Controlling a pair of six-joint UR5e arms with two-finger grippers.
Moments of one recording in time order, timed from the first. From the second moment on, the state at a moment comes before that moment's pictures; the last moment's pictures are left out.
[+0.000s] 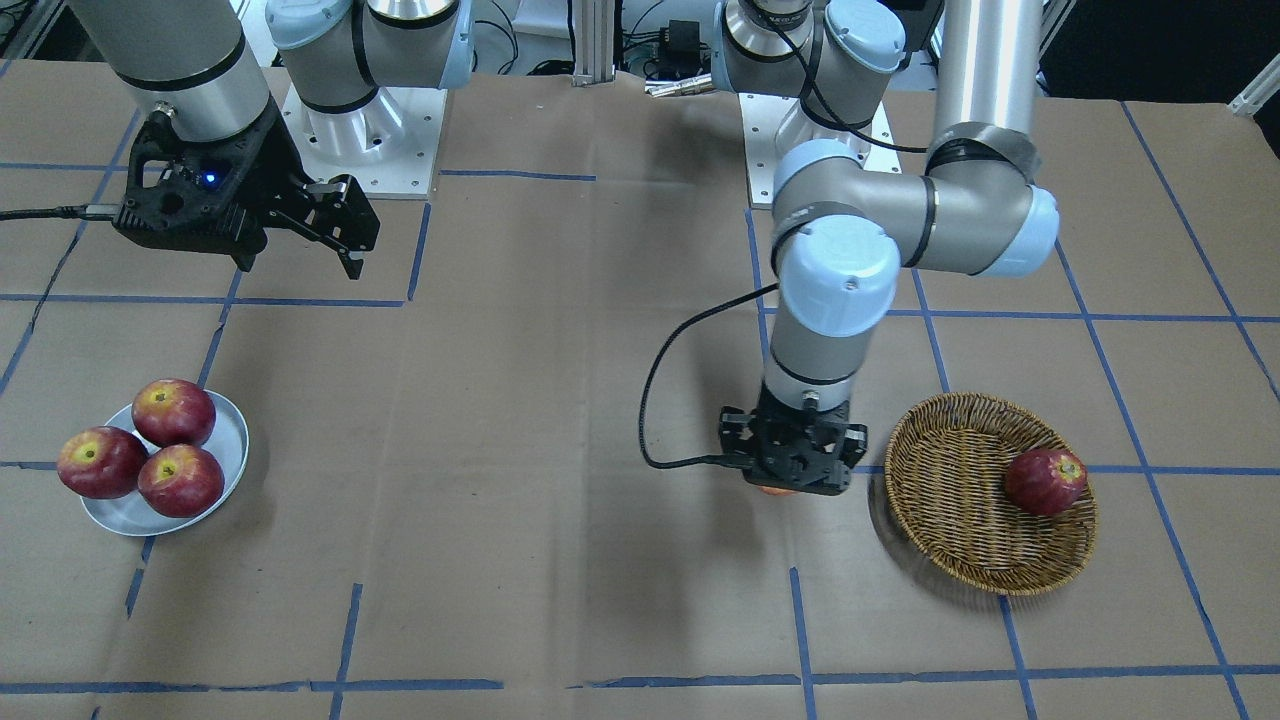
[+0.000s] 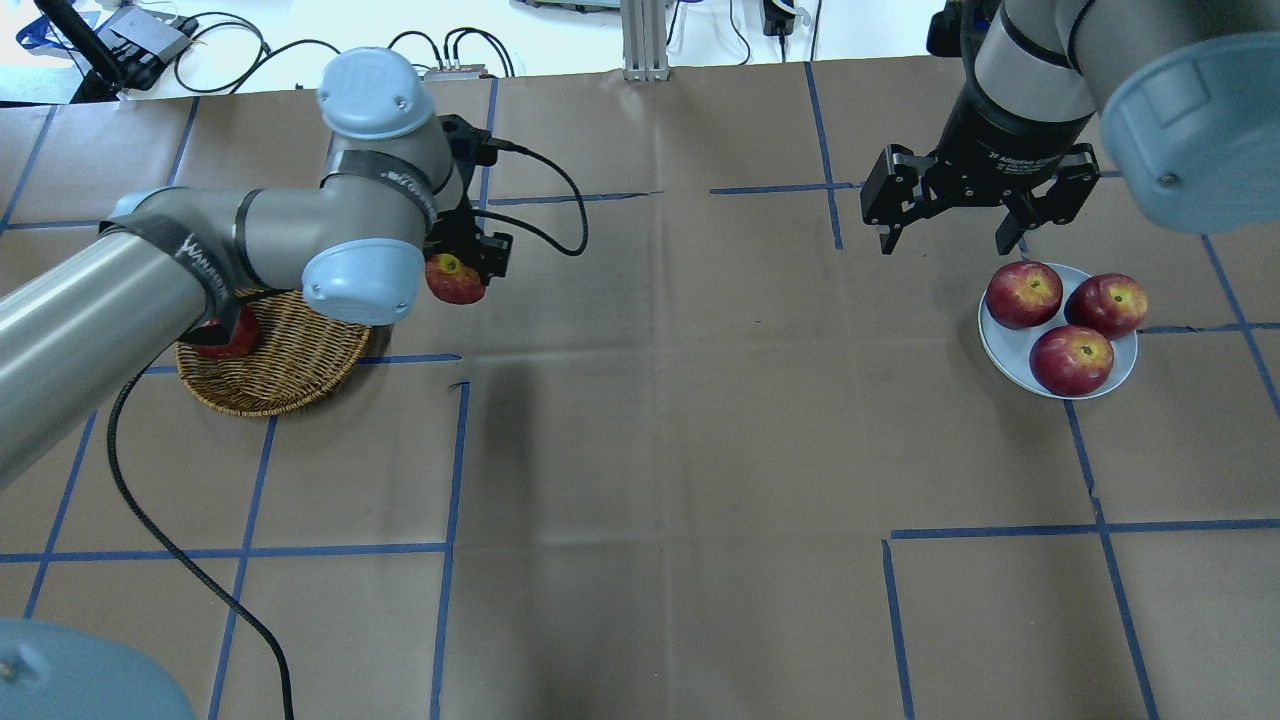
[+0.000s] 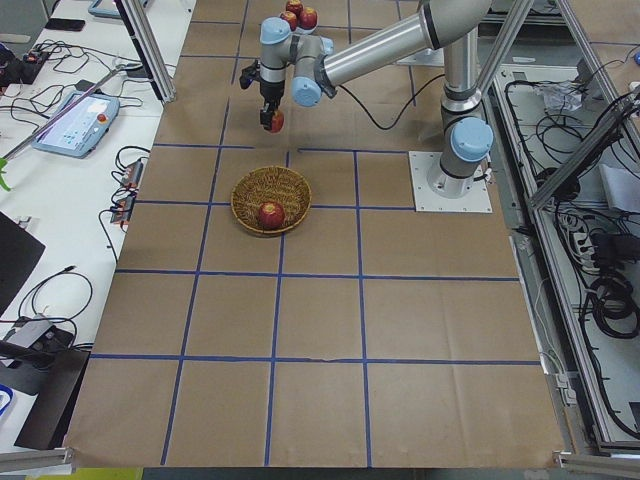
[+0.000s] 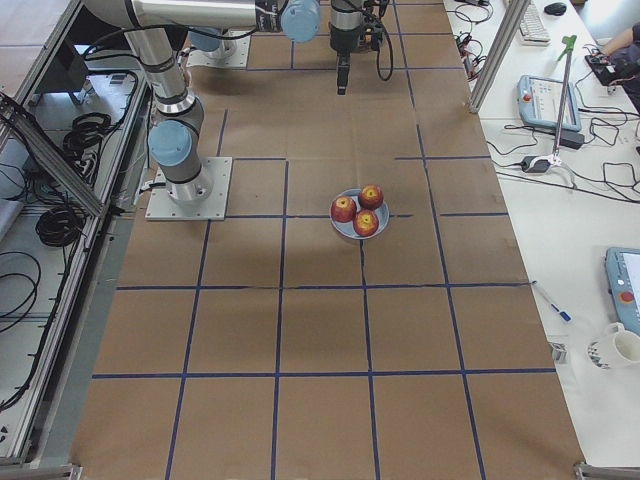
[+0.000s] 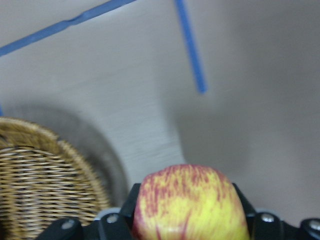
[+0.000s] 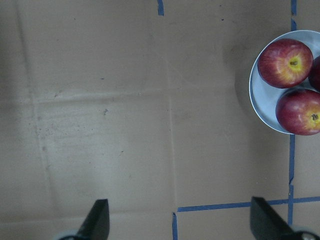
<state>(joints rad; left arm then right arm) -1.72 -1.95 -1.69 -0.97 1.67 0.03 1.57 -1.58 1.63 -1.63 -1.58 0.07</state>
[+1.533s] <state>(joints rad) -1.99 -2.24 -1.46 -1.07 1.67 -0.33 1.57 -1.58 1.63 -1.62 -1.58 0.07</state>
